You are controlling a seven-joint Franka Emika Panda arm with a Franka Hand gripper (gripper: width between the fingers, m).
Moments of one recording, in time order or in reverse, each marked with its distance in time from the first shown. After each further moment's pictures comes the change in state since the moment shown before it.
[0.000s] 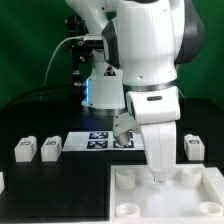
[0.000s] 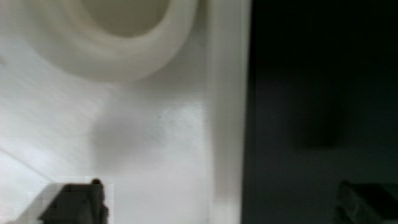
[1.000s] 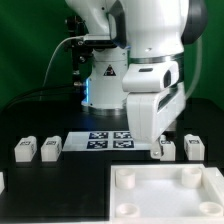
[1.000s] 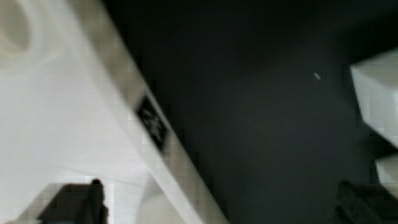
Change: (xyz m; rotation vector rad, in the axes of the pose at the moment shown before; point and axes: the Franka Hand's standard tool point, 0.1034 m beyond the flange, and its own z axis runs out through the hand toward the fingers) arm 0.024 -0.024 -0.035 -0.038 0.008 0.485
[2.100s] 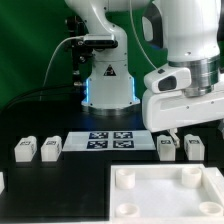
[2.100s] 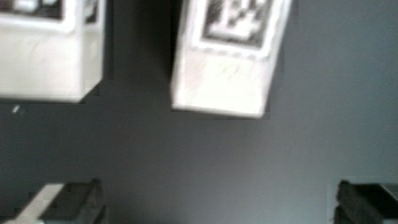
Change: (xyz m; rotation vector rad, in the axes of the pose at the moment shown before) arm 0.041 -0.081 0.021 0.102 -0.091 0.998
